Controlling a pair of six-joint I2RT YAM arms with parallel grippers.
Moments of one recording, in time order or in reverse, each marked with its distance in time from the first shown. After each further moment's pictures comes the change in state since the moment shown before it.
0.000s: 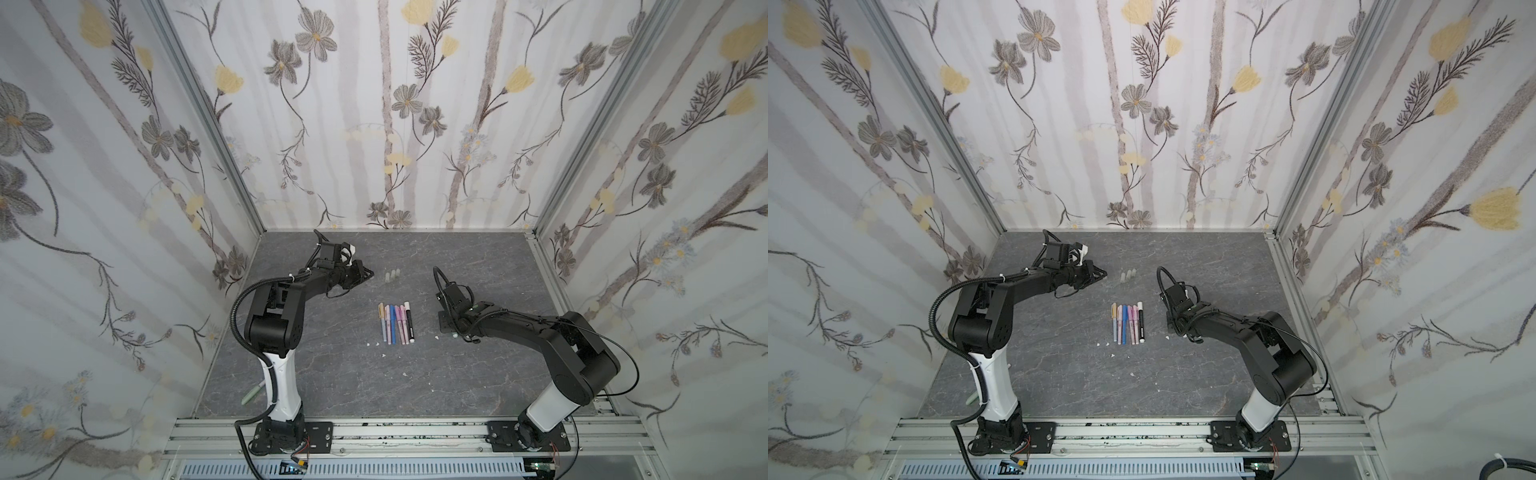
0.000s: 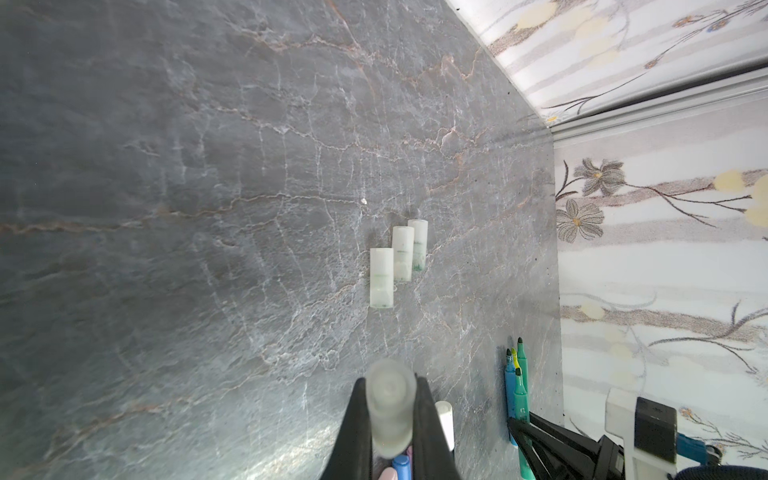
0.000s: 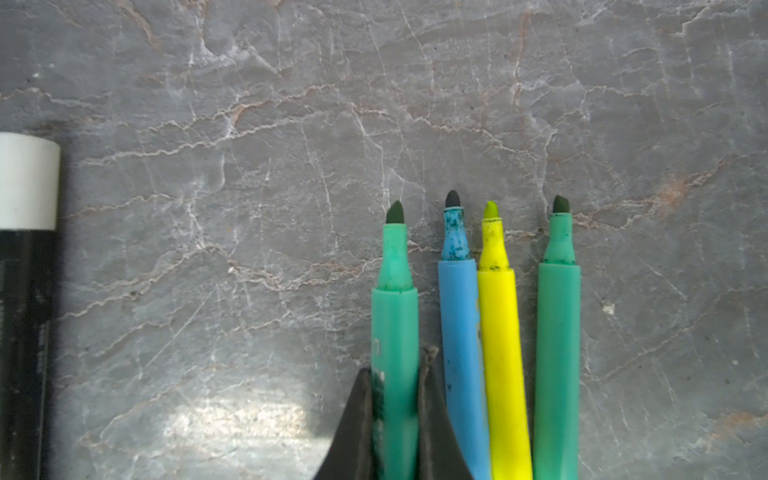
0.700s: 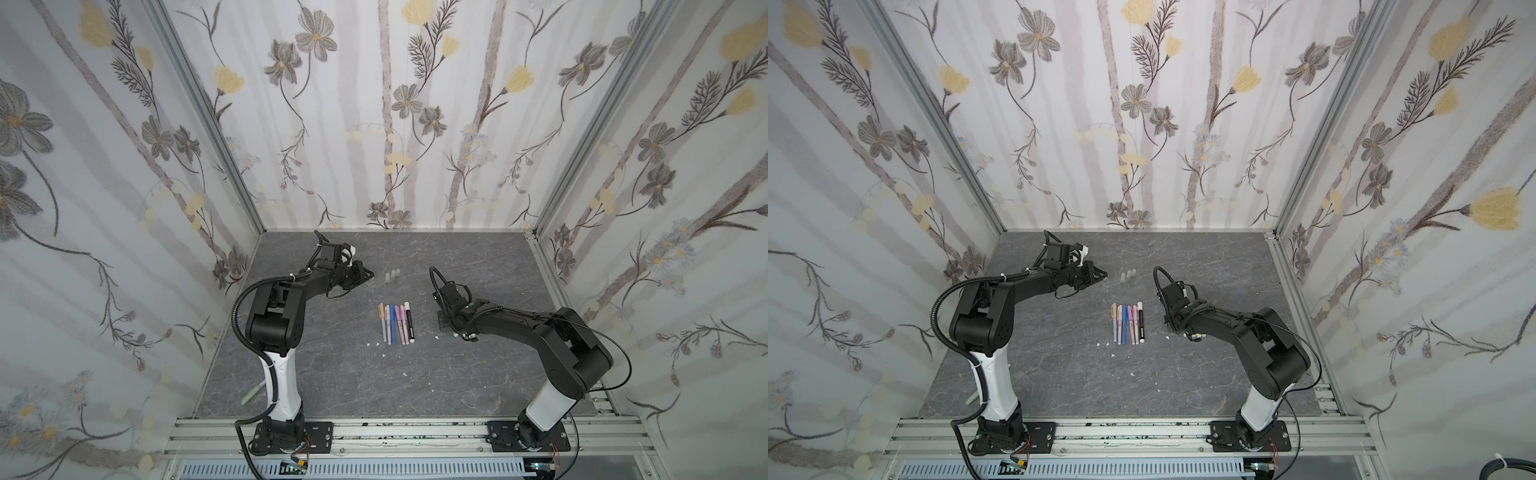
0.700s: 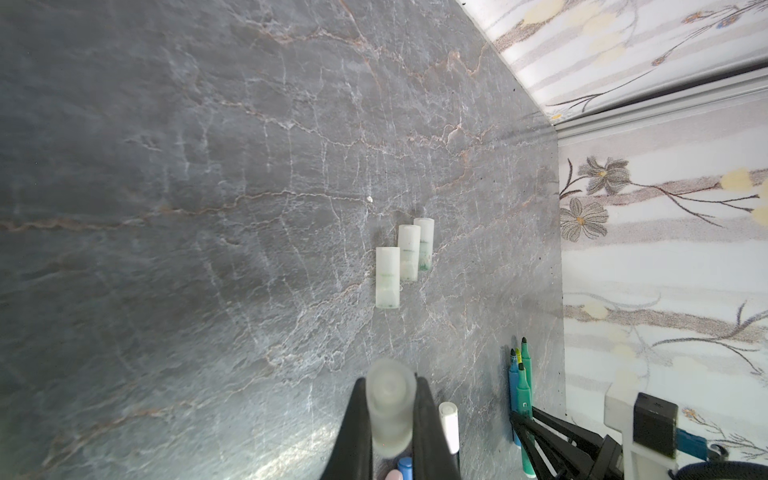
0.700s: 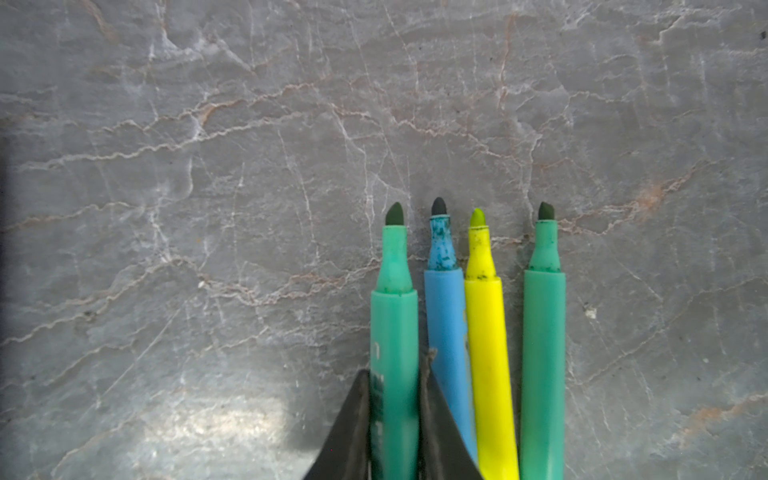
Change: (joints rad) left arm 0.000 0.013 0.003 -0.001 0.000 0.003; right arm 0.007 0.042 0.041 -0.034 0.054 -0.002
